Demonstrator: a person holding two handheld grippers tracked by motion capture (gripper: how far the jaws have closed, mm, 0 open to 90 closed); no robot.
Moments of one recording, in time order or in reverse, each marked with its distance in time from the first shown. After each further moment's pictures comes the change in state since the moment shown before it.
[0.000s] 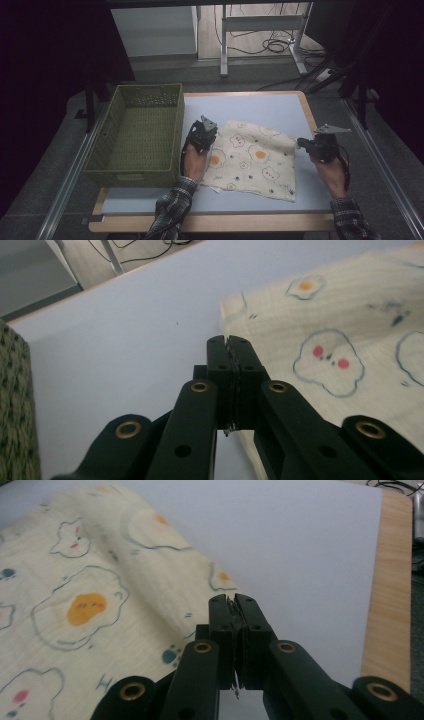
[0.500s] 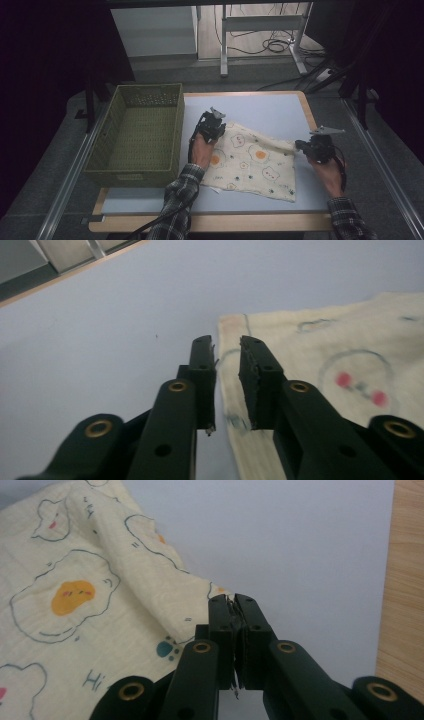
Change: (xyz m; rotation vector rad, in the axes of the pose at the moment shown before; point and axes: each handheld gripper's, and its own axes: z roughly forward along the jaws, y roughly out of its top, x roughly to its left) left arm 0.006 0.035 0.065 0.115 -0.026 0.029; right arm -0.001 -0.004 0.016 0.047 -0.017 0.003
